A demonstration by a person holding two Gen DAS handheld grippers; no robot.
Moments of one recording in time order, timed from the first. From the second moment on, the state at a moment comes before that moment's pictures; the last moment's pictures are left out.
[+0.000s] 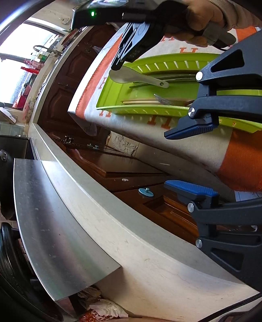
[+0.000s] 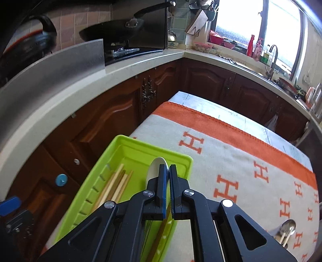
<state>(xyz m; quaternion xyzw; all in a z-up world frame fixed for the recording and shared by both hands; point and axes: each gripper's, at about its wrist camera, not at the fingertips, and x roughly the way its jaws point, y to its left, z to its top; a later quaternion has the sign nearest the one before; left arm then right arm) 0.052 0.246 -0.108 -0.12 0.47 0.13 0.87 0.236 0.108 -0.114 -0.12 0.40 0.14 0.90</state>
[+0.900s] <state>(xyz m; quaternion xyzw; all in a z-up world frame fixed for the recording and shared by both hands) 0.023 0.165 -0.075 -0.07 0.46 0.10 0.88 0.088 -0.033 -0.076 0.00 0.44 0.19 0.88</state>
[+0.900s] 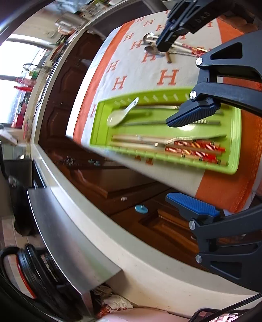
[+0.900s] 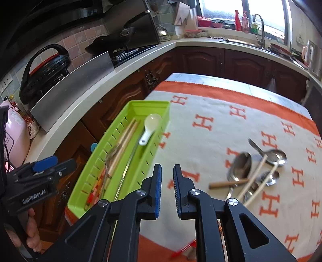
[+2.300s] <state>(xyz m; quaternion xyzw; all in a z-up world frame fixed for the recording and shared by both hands) 0.101 -0.046 -0.129 0.01 0.53 -0.14 0.84 0.083 -0.241 -0.148 0.18 0.48 0.10 0.85</state>
